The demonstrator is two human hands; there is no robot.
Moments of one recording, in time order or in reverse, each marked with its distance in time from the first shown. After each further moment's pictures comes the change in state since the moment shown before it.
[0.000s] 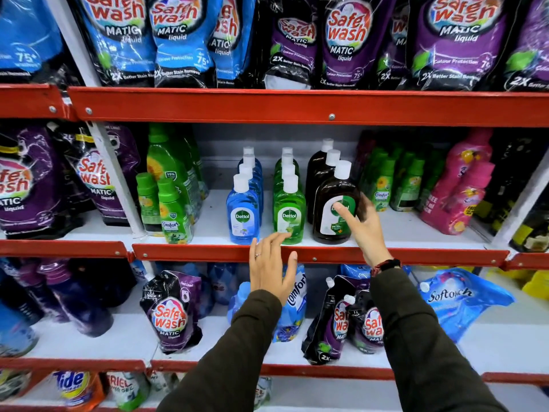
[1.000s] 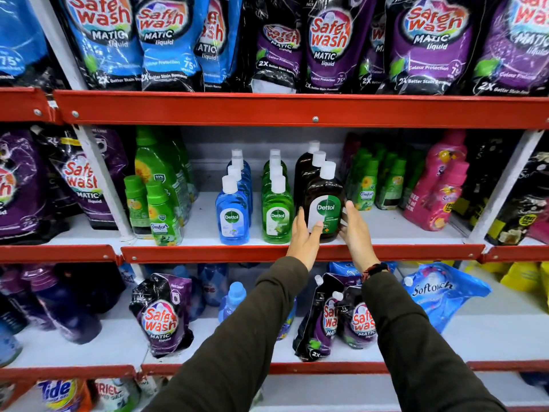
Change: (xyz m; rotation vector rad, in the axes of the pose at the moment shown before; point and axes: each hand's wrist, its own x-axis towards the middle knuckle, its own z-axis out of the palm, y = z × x) left_hand 0.058 0.083 0.028 -0.644 -0.440 -0.438; right_hand -0.017 0.005 -0.003 0.070 0.037 0.086
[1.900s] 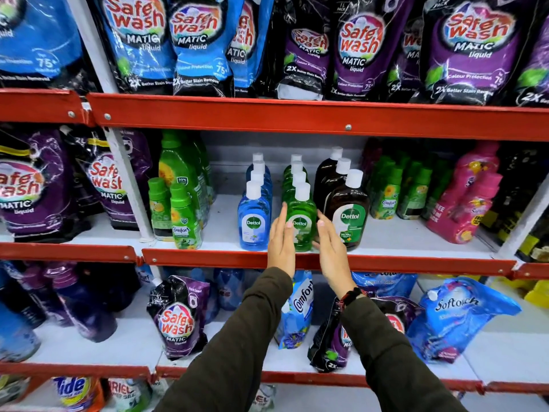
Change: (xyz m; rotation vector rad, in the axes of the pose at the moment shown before) left_hand -0.007 -0.028 -0.070 -0.157 0.282 0.192; right_hand -0.028 0.027 0.086 -0.109 -0.134 -0.170
